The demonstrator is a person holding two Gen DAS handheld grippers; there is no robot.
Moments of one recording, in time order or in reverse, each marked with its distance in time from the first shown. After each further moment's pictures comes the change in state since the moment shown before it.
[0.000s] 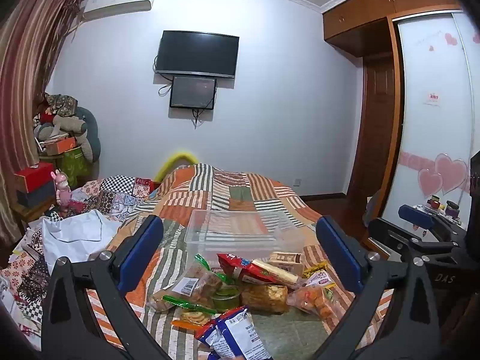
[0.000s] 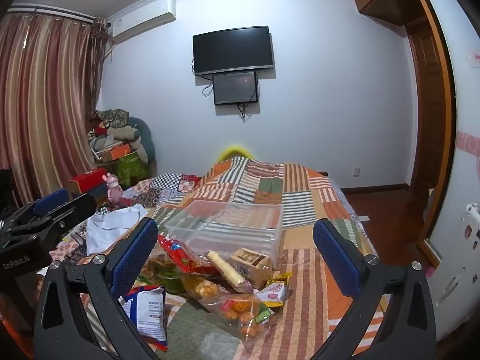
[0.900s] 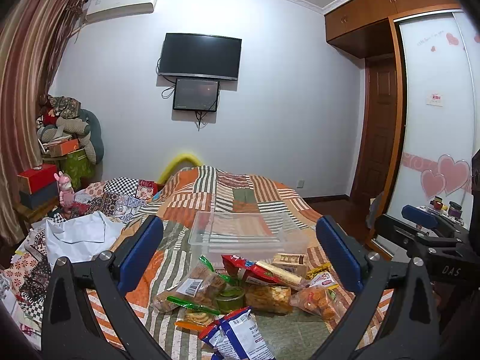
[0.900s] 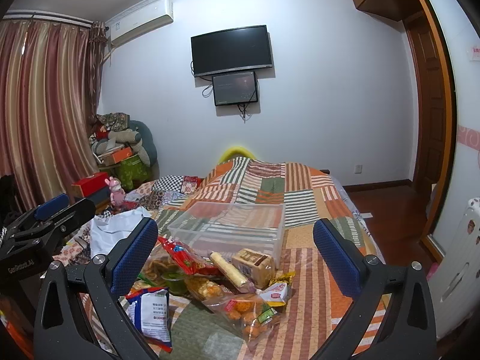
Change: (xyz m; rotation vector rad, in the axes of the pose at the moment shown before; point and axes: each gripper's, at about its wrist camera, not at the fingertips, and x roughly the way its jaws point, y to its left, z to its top) left arm -0.002 0.002 -0.002 -0.001 -0.013 0.013; right arm 0.000 -0.004 0.000 0.032 0.006 0.010
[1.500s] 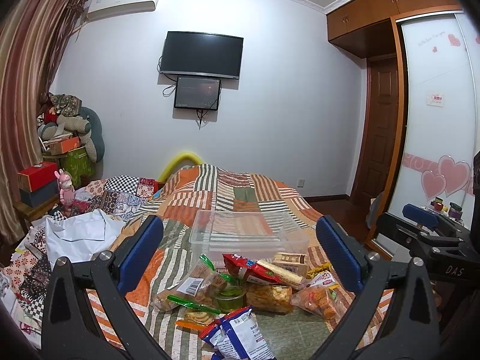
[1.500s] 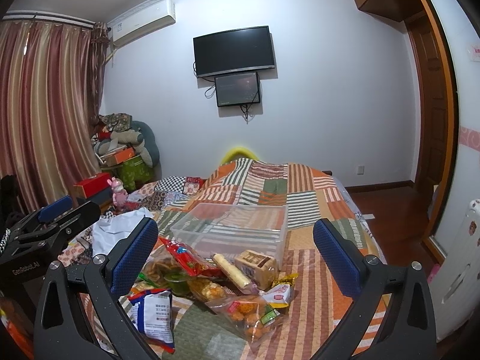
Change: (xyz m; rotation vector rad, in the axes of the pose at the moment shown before) left arm 0.001 0.001 0.001 -0.006 0.008 0.005; right arm -0.002 0.002 0.002 -0.003 -0.003 0.009
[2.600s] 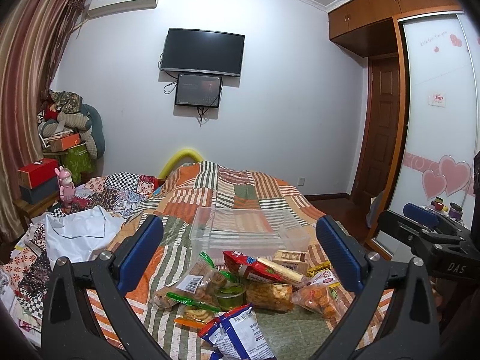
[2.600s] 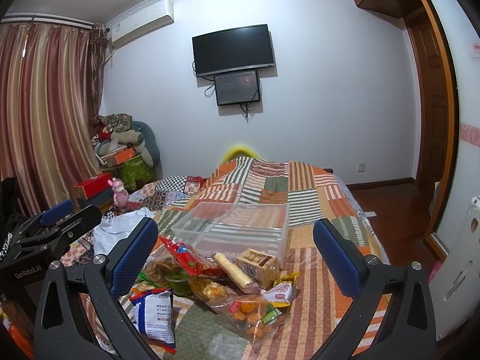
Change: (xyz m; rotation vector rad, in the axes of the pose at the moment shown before) left arm 0.001 0.004 -0.001 -0.009 0.011 -0.003; right arm 0.001 -0.001 0.002 0.007 0.007 0.001
